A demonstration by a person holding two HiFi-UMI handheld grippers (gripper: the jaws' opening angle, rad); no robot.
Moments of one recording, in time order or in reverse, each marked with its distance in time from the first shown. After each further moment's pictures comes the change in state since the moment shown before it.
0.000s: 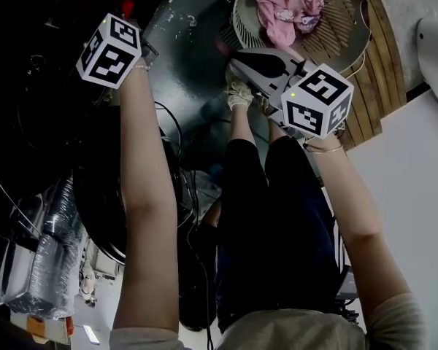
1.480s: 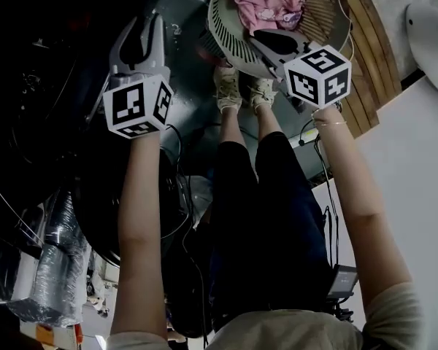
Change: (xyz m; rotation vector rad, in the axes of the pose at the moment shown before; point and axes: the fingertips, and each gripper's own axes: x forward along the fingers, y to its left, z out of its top) left arm -0.105 -0.154 -0.031 0.251 -0.029 -0.675; right arm -0.048 -0.104 -0.015 -0.047 0.081 -0.254
